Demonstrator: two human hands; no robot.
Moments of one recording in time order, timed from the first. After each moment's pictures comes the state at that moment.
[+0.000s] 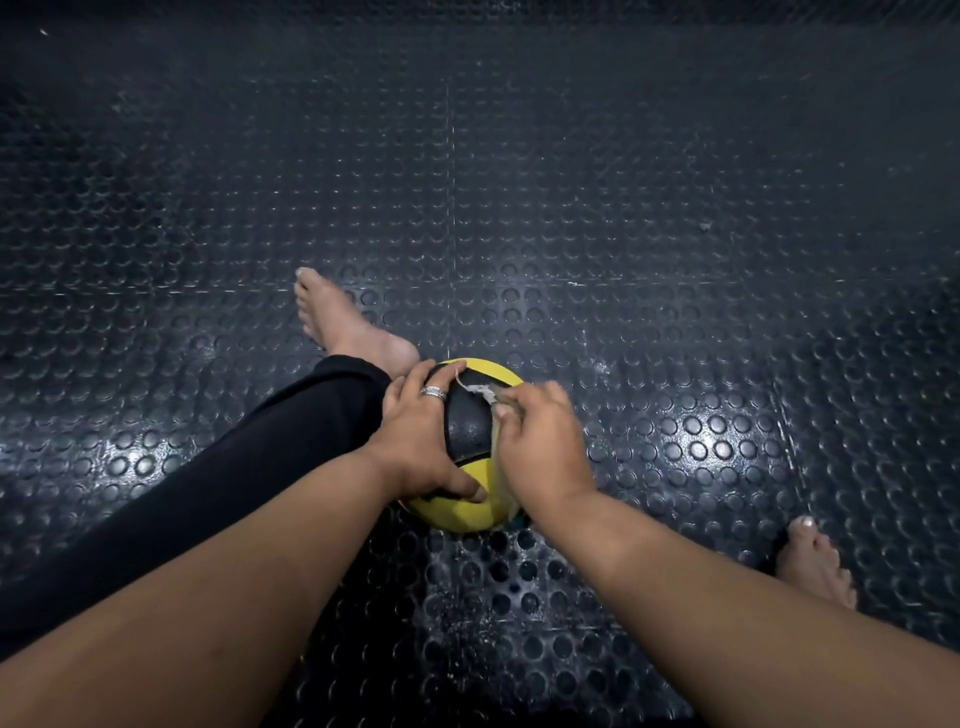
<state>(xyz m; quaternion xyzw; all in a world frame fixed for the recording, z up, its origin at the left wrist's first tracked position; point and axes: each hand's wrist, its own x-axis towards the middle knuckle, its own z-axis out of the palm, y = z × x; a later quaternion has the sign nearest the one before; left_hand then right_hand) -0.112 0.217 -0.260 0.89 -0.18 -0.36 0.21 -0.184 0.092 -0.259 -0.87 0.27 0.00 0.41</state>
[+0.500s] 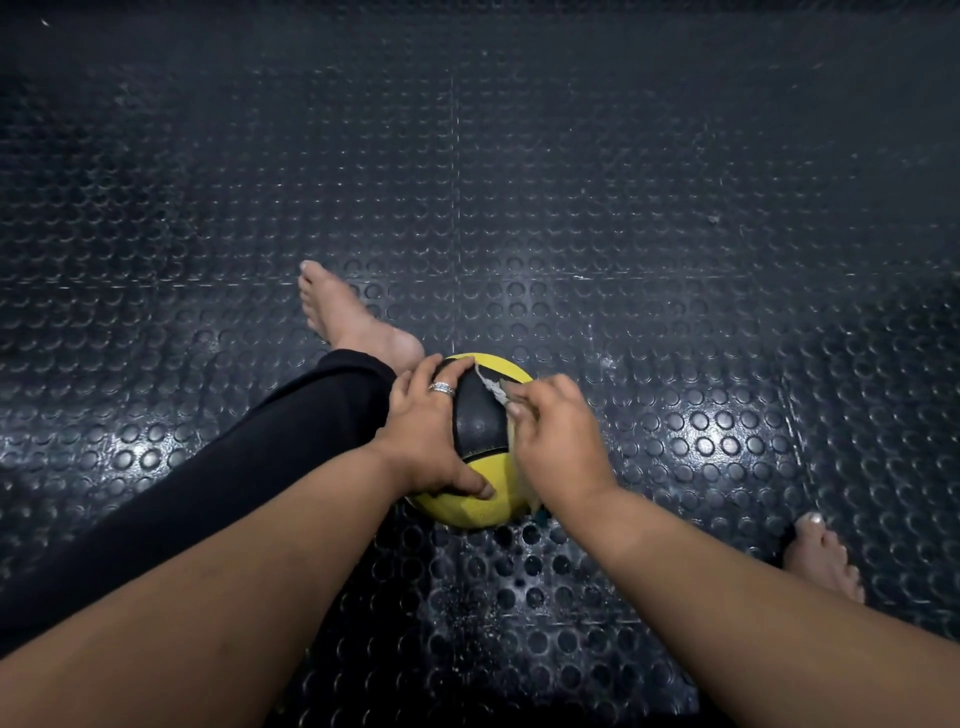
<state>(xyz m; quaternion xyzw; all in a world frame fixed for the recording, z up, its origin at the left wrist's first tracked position) -0.113 0.214 -0.258 0.89 -0.18 -0.37 0.20 -0.186 0.084 -0.260 -0.89 0.23 -0.01 0.40</state>
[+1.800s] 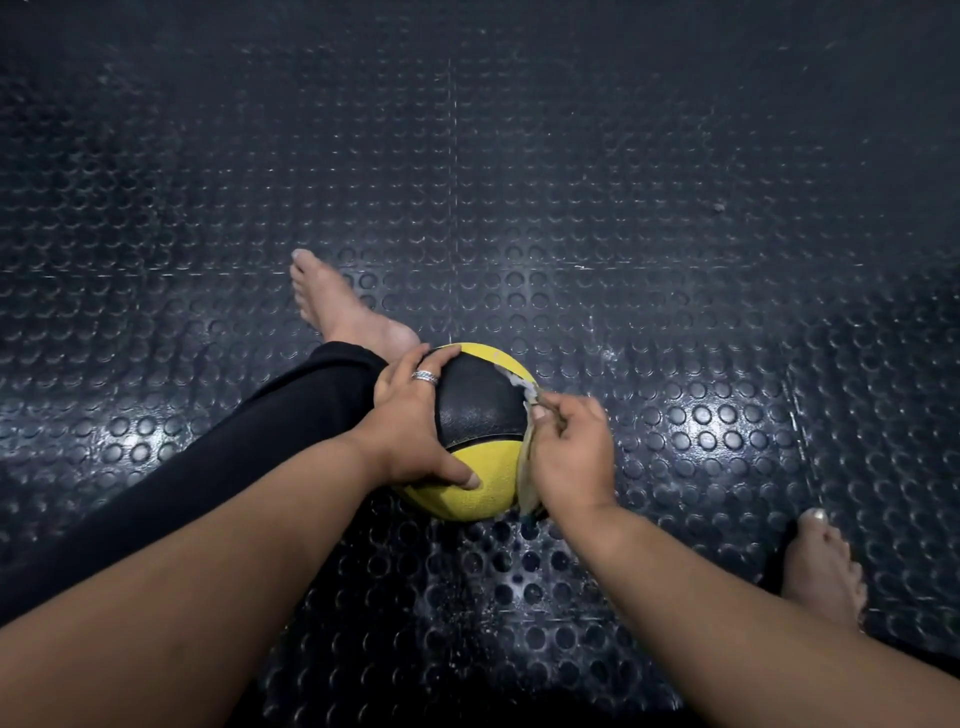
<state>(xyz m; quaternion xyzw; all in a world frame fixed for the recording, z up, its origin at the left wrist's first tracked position) -0.104 0.222 -0.259 0.88 -0.19 -0.36 0.23 -0.200 0.082 -0.281 -0.78 0.39 -0.02 0.49</state>
